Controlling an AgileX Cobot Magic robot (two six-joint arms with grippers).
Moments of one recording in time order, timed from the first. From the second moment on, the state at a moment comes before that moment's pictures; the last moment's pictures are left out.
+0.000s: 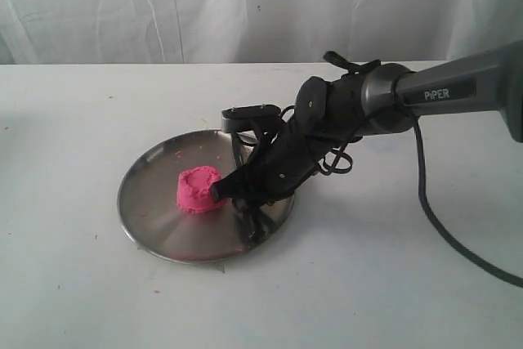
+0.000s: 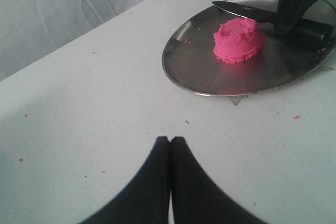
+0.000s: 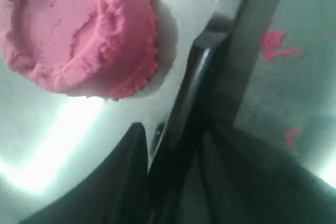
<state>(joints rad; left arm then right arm) -0.15 0.00 0.02 -0.26 0.34 0.62 0.57 2.13 -1.34 0.49 0.53 -0.36</state>
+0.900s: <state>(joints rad) -0.15 0.00 0.02 -0.26 0.34 0.62 0.55 1.84 -1.39 0.14 0.73 -0.30</state>
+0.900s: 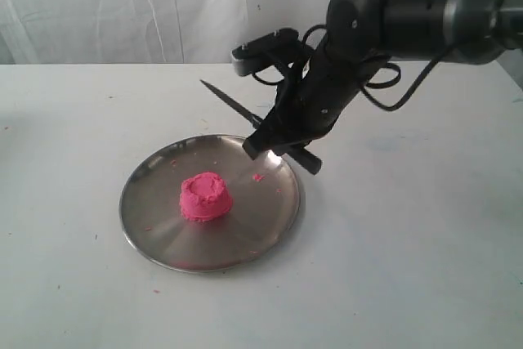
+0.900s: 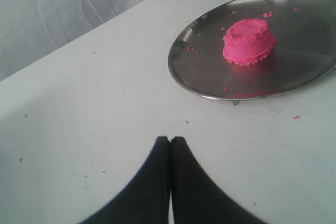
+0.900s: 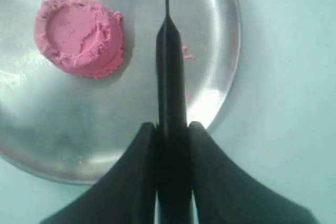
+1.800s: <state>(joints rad) -0.15 0.00 0.02 -0.26 0.34 0.62 0.80 1.85 -1.39 -0.13 0.94 -0.05</state>
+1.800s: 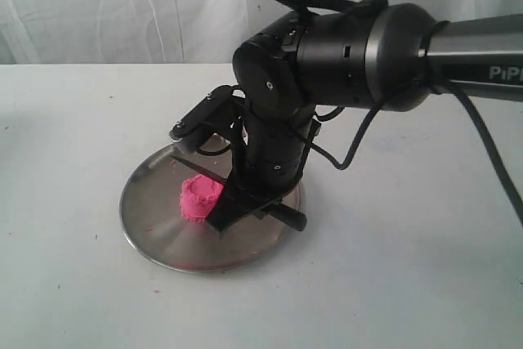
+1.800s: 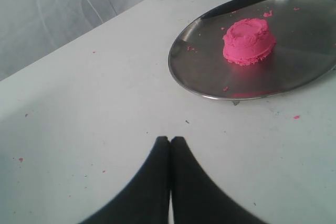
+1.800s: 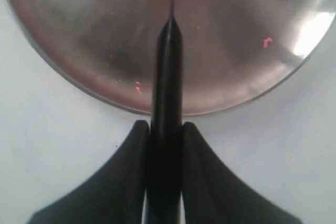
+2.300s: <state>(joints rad) -0.15 0.00 0.02 -0.26 0.34 0.62 0.80 1.89 -1.39 -0.14 0.90 -0.03</state>
